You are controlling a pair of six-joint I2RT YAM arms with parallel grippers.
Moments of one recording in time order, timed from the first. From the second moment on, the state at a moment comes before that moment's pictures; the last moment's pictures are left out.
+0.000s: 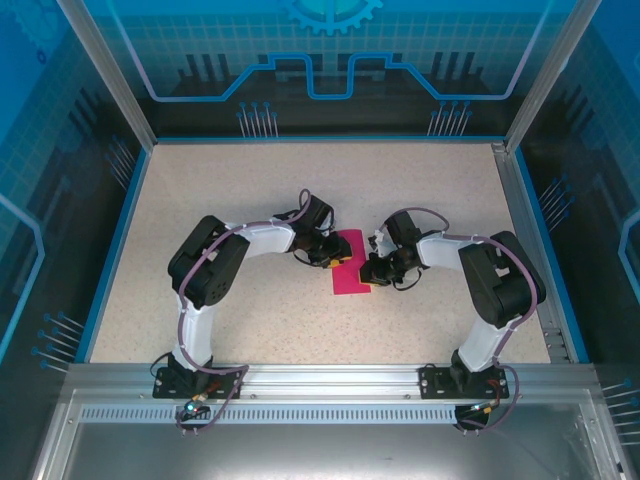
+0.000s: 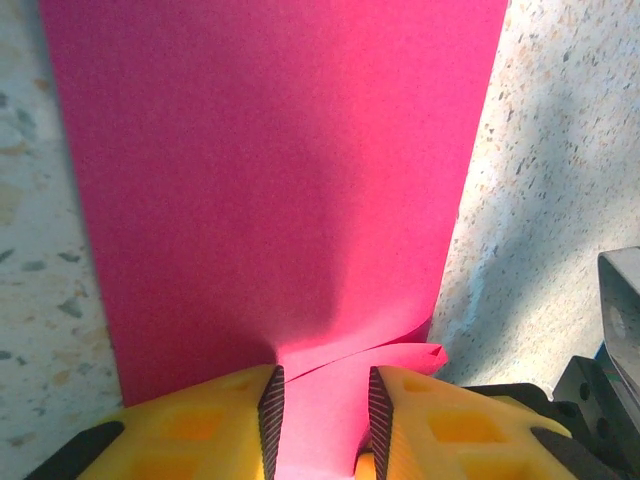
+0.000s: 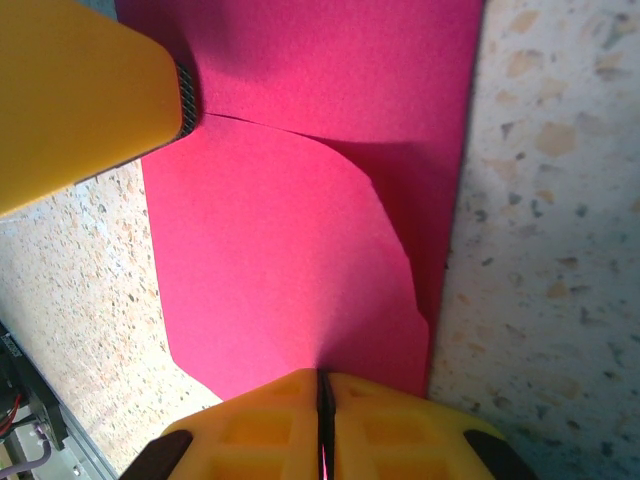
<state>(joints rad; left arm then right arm) -0.57 2.03 1.24 -0.24 0.49 -0.95 0.38 1.75 0.83 -0.35 -0.59 0.42</state>
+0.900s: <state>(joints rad) -0.56 2.01 1.25 -0.29 0.45 -0.90 0.38 1.75 0.83 -0.35 -0.59 0.41</state>
